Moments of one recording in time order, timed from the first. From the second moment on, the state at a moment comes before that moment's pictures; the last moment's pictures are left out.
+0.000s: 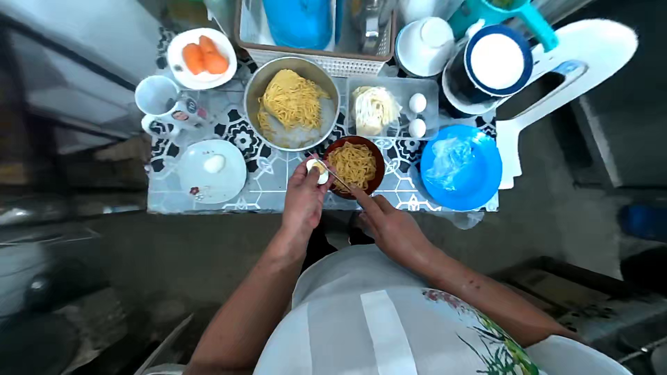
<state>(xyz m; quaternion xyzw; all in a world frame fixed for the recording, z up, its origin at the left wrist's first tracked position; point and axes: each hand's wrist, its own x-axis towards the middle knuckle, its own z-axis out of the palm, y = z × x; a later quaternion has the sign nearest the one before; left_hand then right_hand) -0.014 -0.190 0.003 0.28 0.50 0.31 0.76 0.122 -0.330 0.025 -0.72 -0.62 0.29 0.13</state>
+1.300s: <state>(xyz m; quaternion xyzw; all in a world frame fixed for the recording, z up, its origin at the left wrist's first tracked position) 0.062 -0.215 -0.021 0.30 0.55 0.33 0.71 0.162 -0.335 0.016 -0.73 -0.57 0.37 -0.04</state>
